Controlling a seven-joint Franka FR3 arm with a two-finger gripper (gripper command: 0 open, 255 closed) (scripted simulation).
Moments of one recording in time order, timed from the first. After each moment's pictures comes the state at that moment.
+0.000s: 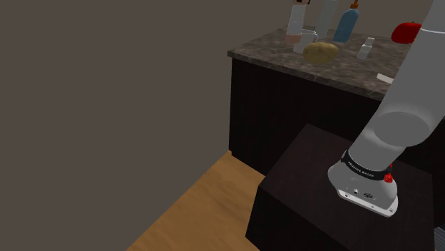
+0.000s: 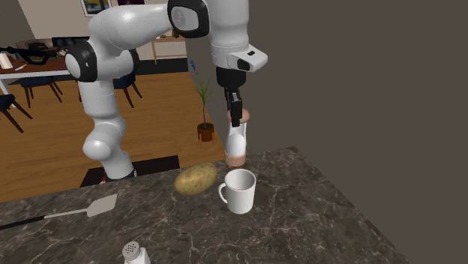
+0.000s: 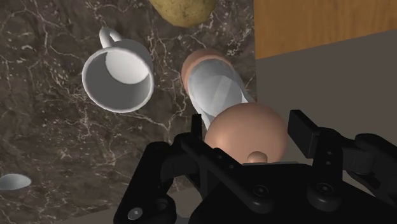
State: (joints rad) arm -0.10 0.12 -0.65 -1.32 0.26 1.37 -0.61
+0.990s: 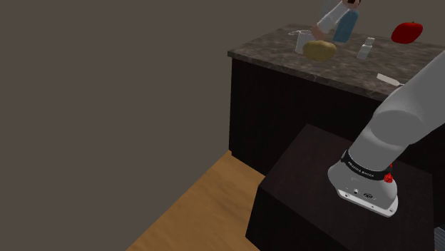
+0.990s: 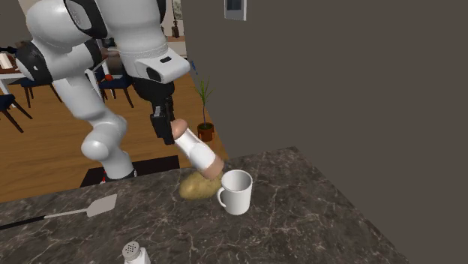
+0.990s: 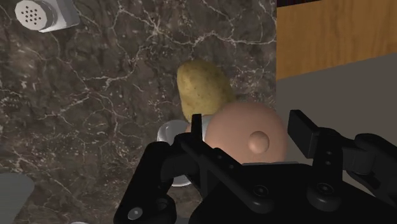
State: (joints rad) arm -0.17 -0.24 -0.71 -1.62 0.02 1.37 -0.76
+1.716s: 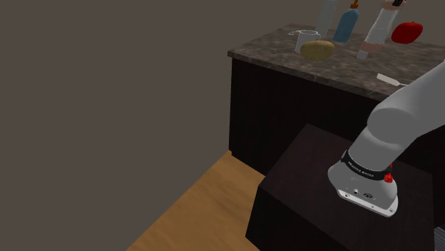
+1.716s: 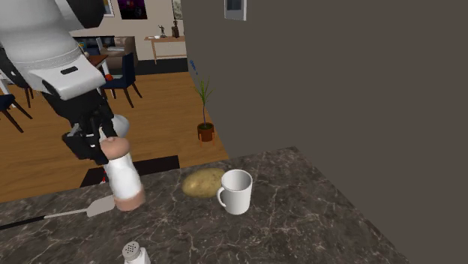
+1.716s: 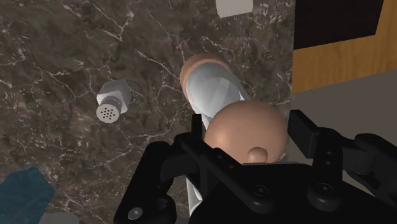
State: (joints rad) arm -0.26 -0.37 -0.81 -1.67 -0.11 1.31 -0.95
